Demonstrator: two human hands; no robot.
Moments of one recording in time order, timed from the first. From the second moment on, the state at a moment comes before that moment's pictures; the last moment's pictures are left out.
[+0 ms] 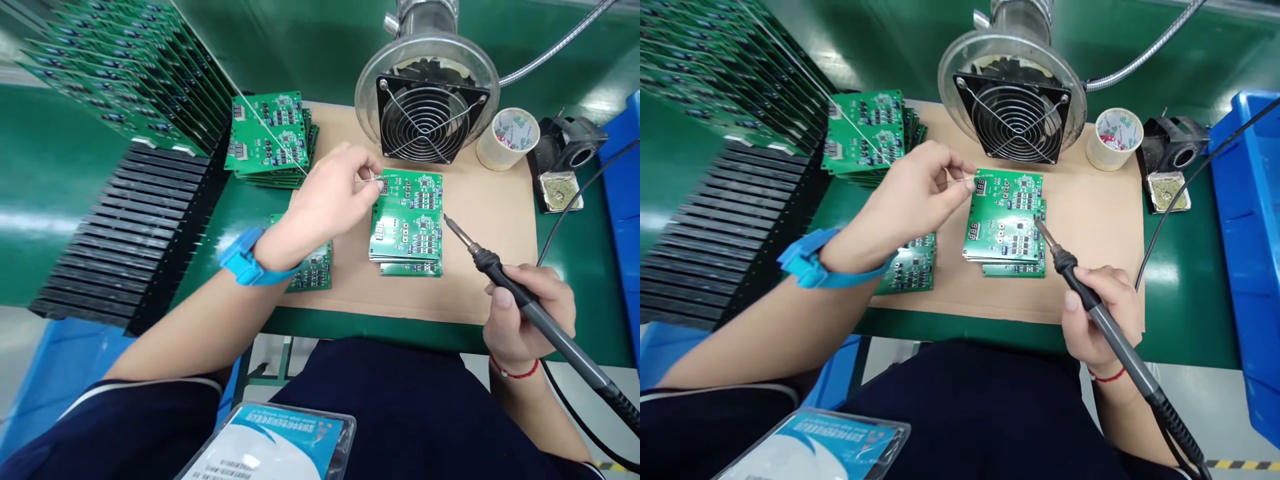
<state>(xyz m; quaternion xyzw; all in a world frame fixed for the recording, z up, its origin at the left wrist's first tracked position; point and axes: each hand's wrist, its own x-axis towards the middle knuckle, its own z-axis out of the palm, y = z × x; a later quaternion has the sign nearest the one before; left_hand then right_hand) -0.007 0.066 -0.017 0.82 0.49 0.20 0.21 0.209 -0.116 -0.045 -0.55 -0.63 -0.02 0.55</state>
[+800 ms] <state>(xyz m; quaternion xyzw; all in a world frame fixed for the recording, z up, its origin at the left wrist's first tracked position) -0.118 0.058 -0.016 0.55 0.65 0.21 0.48 0.223 -0.114 -0.072 -0.63 -0.51 0.02 0.59</state>
